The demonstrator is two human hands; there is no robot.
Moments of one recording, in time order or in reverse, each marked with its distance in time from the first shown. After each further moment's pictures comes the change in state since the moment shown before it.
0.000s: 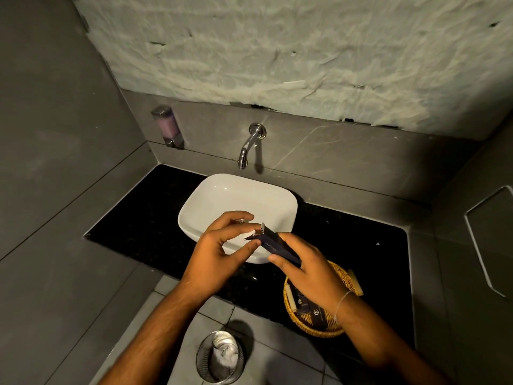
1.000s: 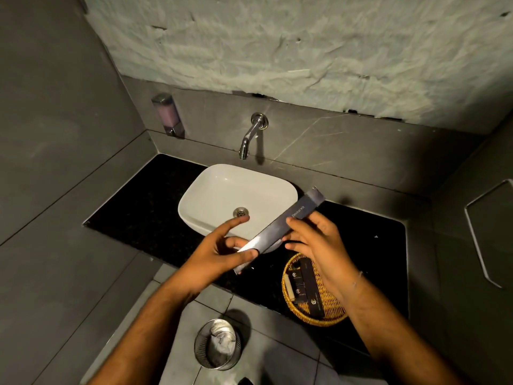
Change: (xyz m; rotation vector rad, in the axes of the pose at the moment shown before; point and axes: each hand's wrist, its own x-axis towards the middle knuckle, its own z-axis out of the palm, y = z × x) left_hand -0.023 -0.012 -0.006 -0.538 -0.239 -0.519; right_hand 0.008 -0.031 -0.017 0.714 0.193 0.342
